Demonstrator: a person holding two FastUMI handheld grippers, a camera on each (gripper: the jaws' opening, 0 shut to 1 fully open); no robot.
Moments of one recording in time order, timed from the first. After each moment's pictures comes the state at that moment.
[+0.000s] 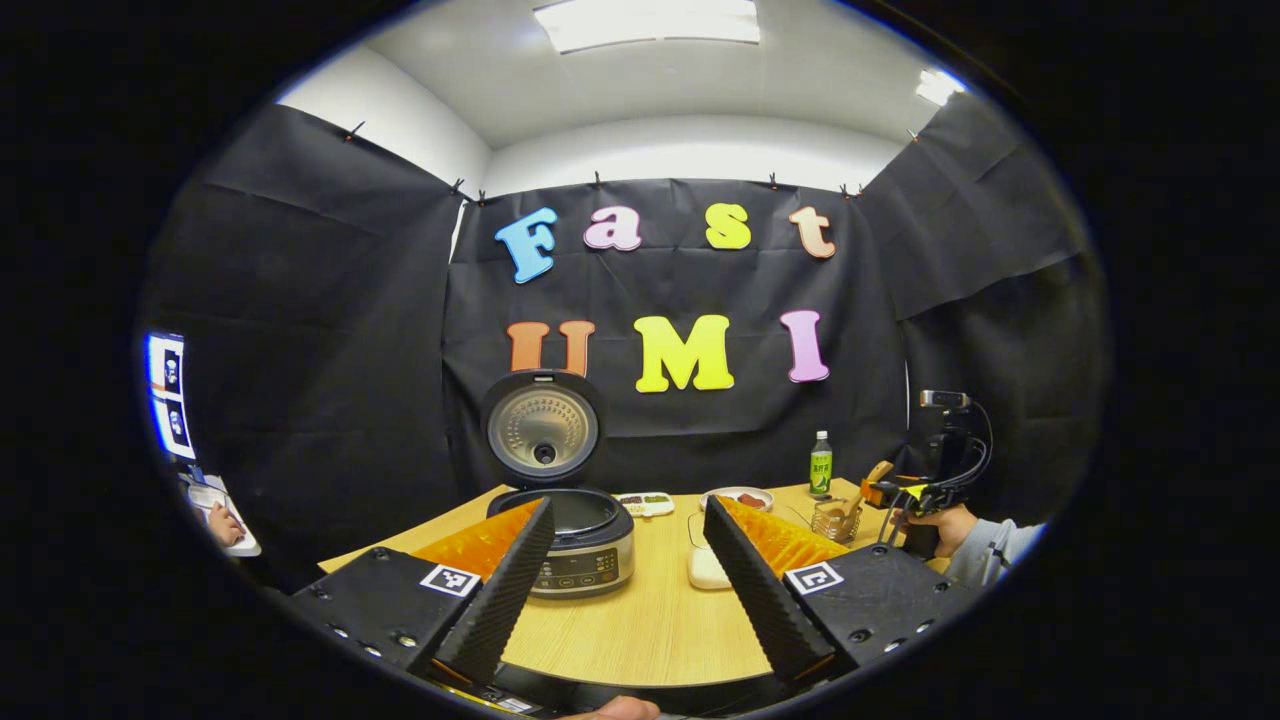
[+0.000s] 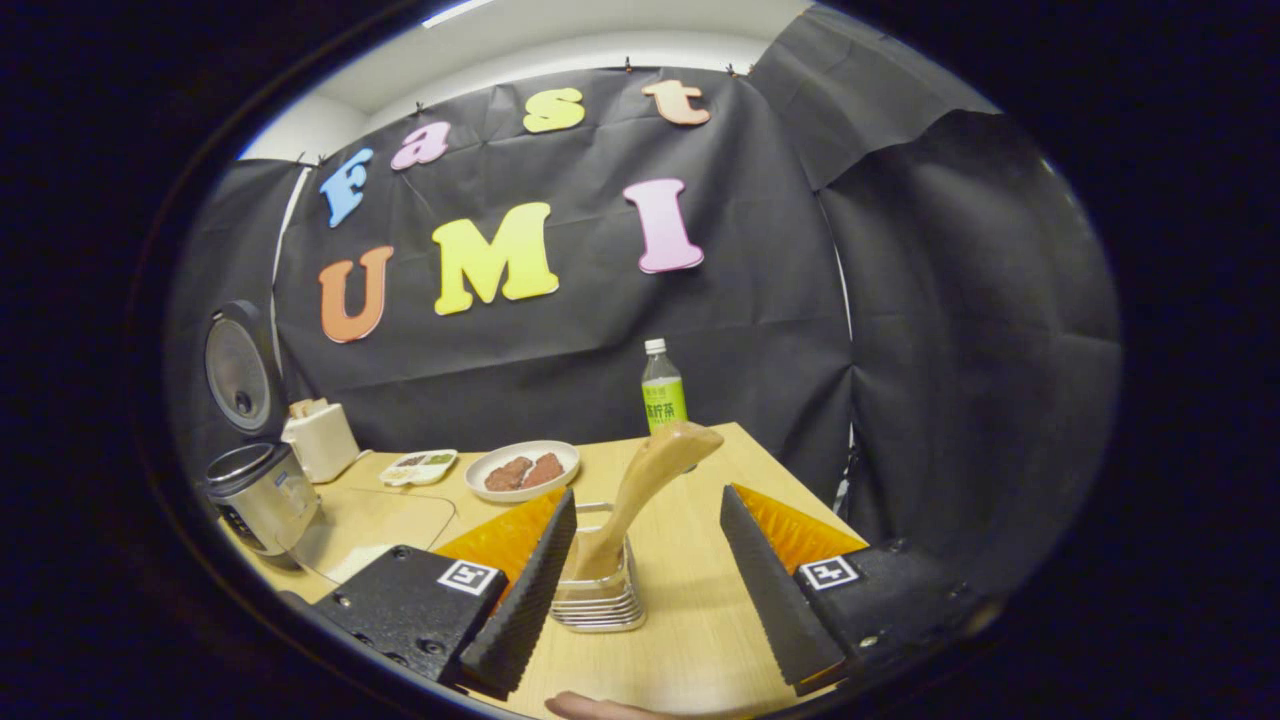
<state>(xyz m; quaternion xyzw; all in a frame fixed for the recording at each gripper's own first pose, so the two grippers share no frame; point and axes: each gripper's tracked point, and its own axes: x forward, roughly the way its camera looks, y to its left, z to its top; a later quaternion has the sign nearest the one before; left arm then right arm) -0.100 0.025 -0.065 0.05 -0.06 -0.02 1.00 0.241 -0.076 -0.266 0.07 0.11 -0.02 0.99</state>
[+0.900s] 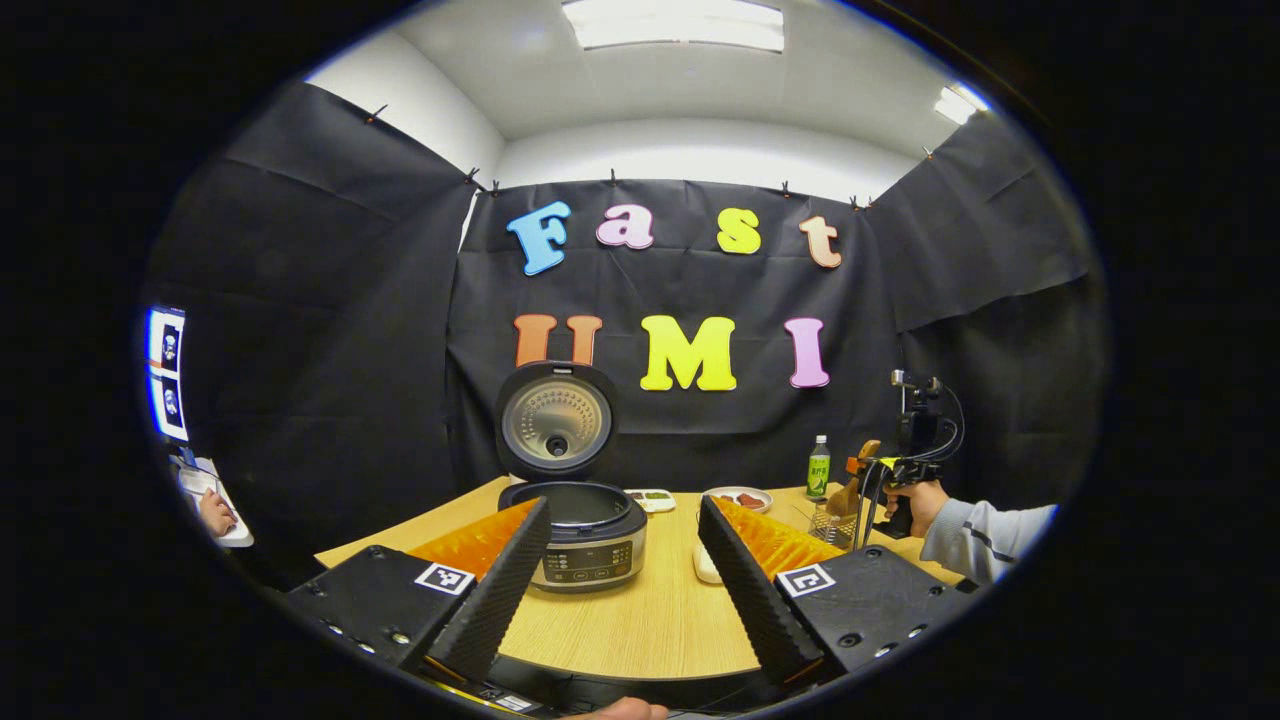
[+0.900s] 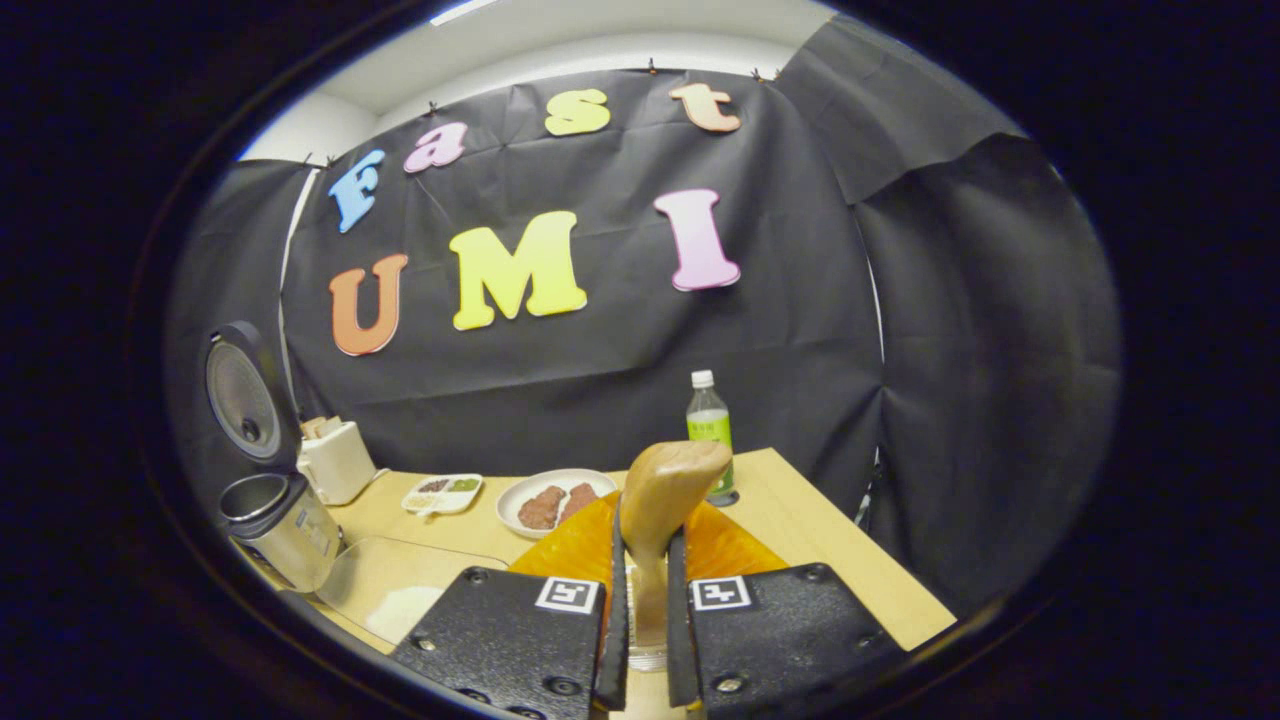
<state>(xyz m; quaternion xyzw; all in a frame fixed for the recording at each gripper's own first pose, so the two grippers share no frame) -0.110 0.061 -0.063 0.01 -0.06 -0.02 1.00 0.267 -0.023 -0.194 0.05 0.08 0.00 1.00</state>
